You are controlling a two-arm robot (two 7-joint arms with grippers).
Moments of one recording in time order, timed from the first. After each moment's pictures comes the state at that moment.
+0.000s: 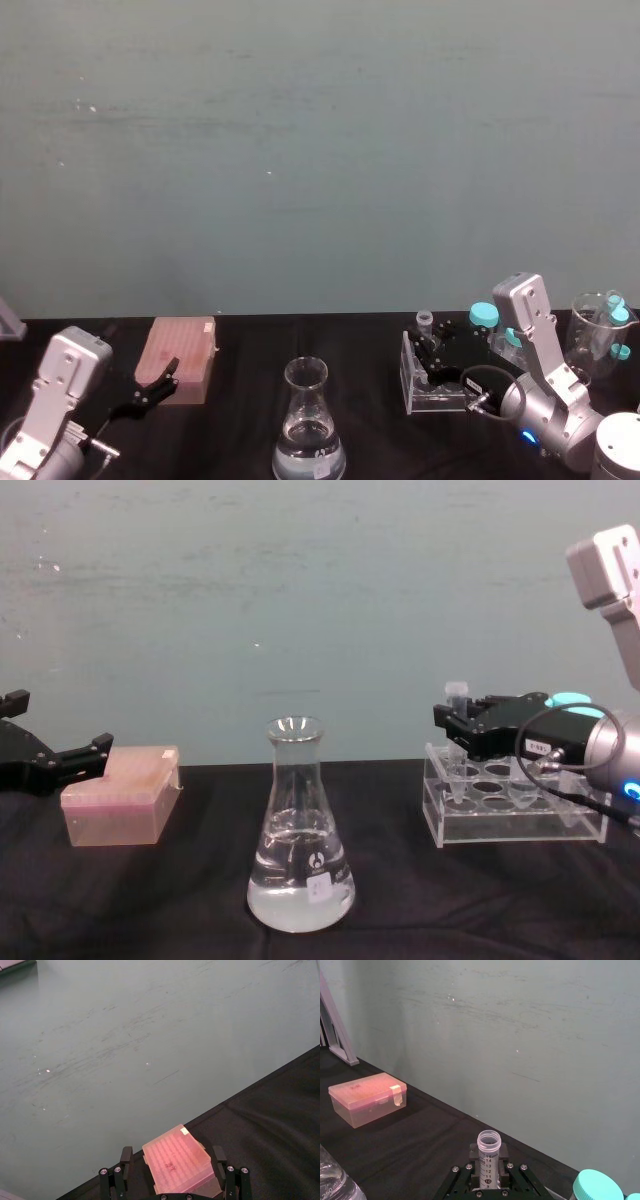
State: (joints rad) left arm -0.20 0.60 0.45 -1.41 -0.25 -0.12 0.03; right arm 0.48 0.22 -0.33 -1.01 0.19 -0.16 0.42
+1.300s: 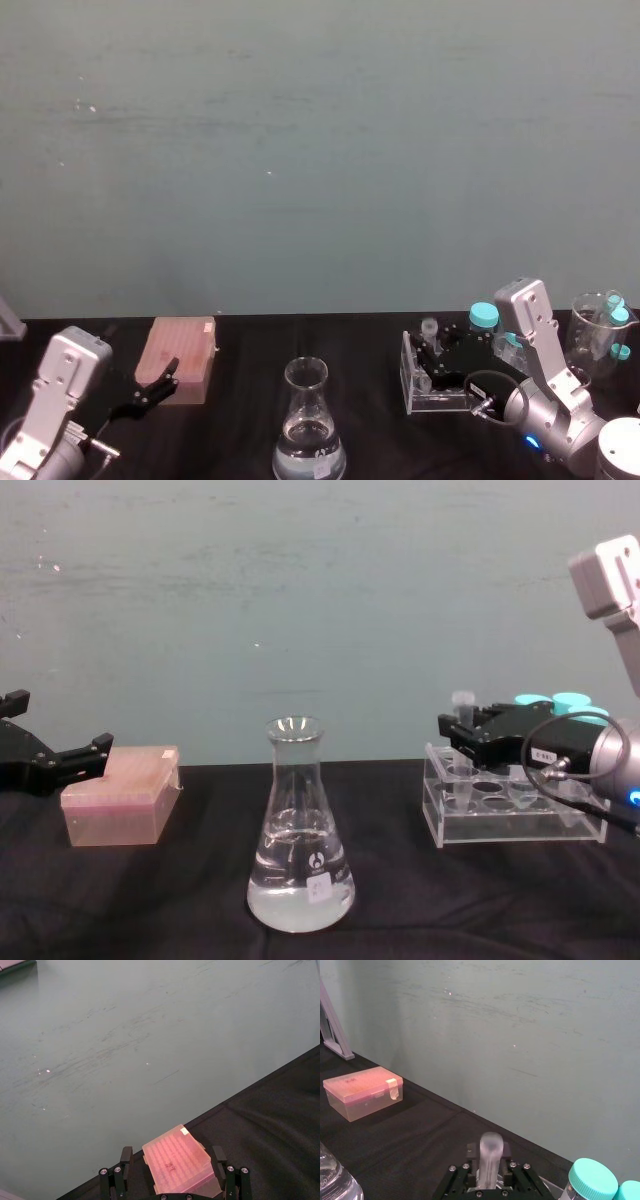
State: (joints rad) left arm -0.20 0.60 0.45 -1.41 -0.25 -0.12 0.03; right arm 0.47 0.22 -0.33 -1.01 0.18 -0.15 0.41
